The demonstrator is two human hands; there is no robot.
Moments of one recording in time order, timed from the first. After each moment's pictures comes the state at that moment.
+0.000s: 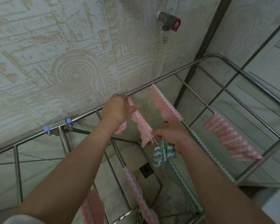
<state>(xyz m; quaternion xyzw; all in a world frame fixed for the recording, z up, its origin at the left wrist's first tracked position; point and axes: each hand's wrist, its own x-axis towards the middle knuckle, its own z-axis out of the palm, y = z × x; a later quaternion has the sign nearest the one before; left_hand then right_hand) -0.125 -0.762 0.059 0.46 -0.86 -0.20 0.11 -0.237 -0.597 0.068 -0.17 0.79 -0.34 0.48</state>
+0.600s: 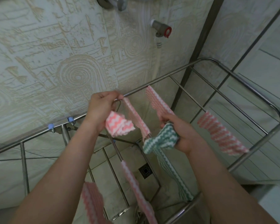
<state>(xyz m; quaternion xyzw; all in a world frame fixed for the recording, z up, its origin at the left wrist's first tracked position) -0.088 -0.724 0.134 0.47 -0.59 -0.59 0.30 -0.241 -0.562 0.112 0.02 0.59 -0.56 0.58</state>
